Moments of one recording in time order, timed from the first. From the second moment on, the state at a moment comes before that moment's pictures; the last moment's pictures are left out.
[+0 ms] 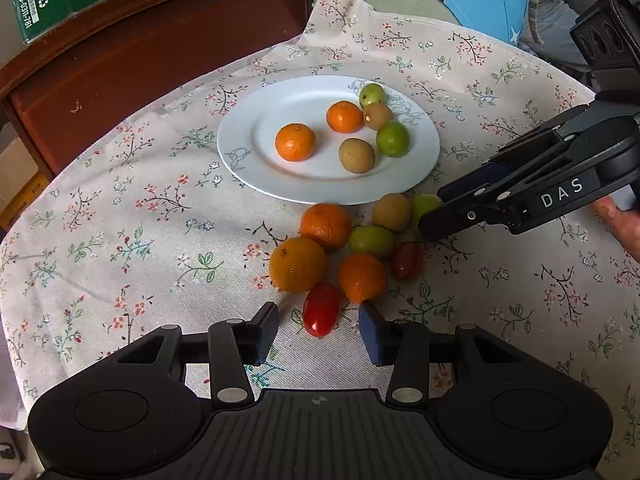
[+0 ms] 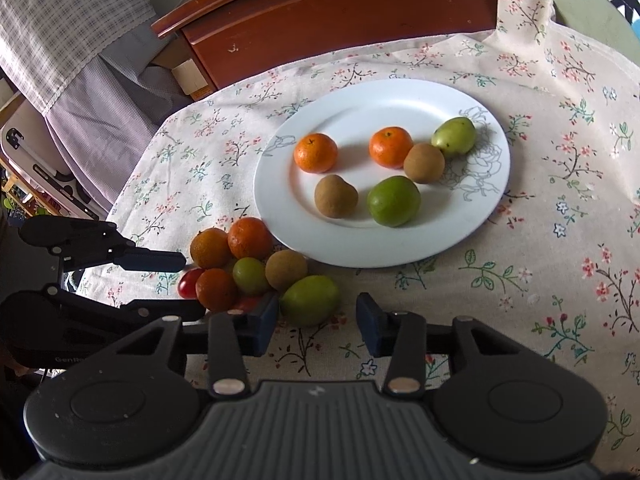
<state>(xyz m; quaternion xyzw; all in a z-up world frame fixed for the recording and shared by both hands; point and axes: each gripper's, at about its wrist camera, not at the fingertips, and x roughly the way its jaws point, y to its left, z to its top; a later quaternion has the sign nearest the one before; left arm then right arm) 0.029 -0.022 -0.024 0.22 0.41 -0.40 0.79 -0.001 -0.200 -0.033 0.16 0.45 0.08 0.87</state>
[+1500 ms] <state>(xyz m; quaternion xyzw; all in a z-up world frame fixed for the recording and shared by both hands) 0.082 -0.064 0.005 0.09 0.38 -0.36 0.85 0.062 -0.256 0.006 0.22 0.34 0.03 0.92</state>
